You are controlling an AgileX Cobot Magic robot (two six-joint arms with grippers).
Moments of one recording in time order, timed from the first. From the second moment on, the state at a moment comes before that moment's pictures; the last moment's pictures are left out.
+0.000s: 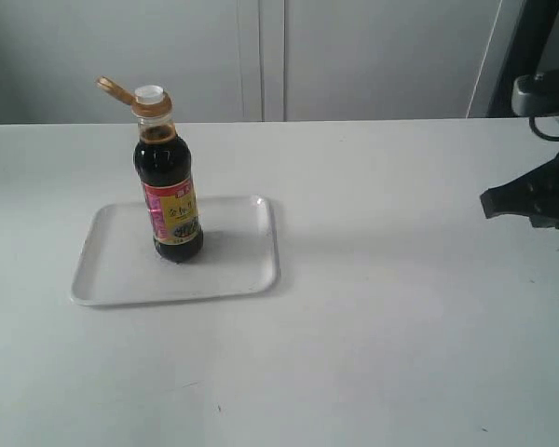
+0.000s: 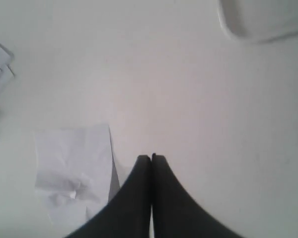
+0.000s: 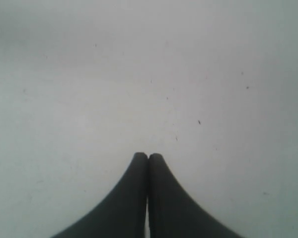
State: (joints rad) left arm -0.06 1.16 -1.00 0.08 1.11 0.16; right arm 0.13 1.30 -0.91 -0.11 0.68 0.03
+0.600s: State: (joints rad) left arm -0.06 0.72 -0.67 0.08 0.56 0.15; right arm 0.13 0.85 -0.65 -0.11 0.31 0.03
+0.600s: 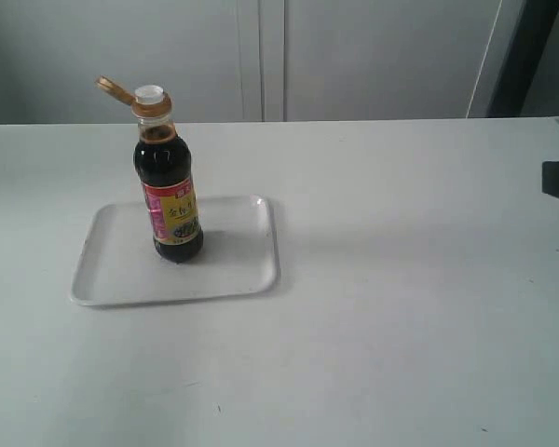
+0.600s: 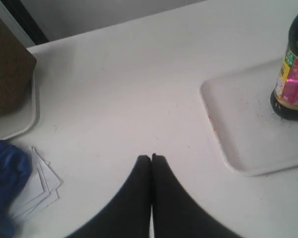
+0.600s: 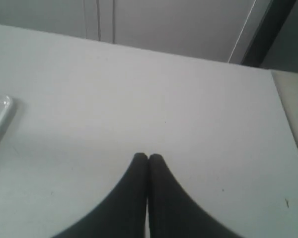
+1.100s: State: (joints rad) left arm -0.06 0.31 -0.43 0.07 0.36 0.11; right arm 0.13 0.39 -0.44 -0.11 0.07 0.01
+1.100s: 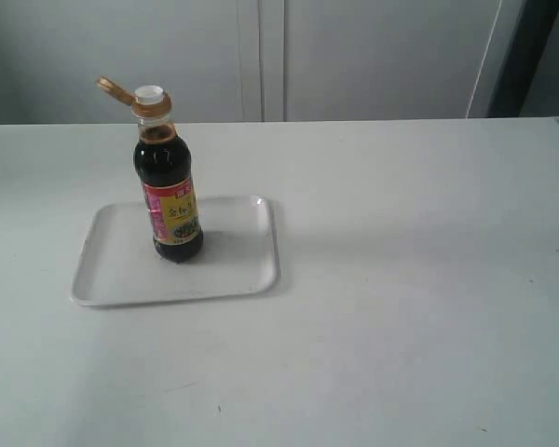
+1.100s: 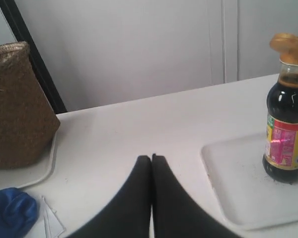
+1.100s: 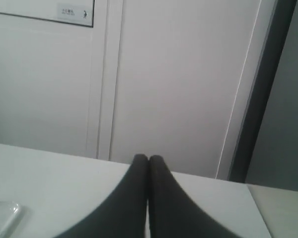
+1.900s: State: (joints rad) left arm -0.06 0.09 -0.26 0.03 0.23 0.10; right arm 0.13 0.15 -0.19 -0.11 -0.13 0.01
